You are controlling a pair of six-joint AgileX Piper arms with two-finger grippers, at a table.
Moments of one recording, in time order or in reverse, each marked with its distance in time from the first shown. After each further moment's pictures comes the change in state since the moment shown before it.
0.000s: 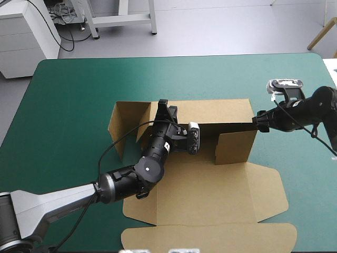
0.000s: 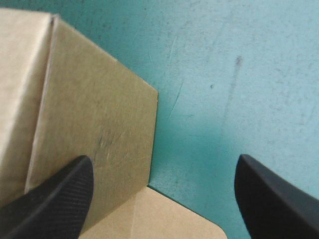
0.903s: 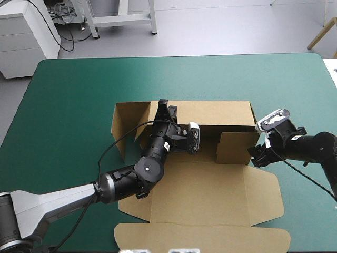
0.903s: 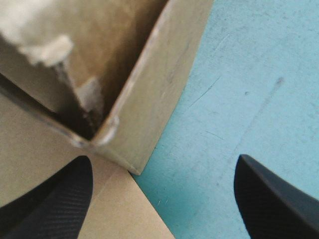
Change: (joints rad) left arm 0.001 0.000 0.000 -0.002 0.001 0.013; right arm -0.001 -0.227 0.415 0.177 -0.283 -0.614
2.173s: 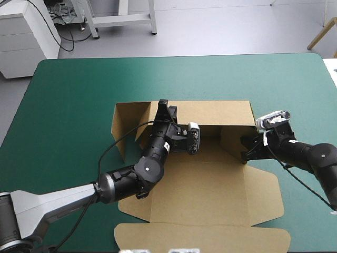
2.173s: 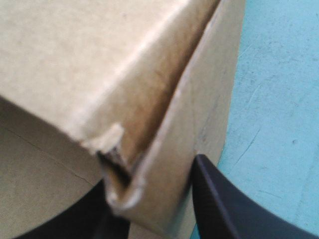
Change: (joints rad) left arm 0.000 0.000 0.000 0.000 -0.002 0.000; right arm 0.000 0.000 0.144 0.501 -0.150 -0.239
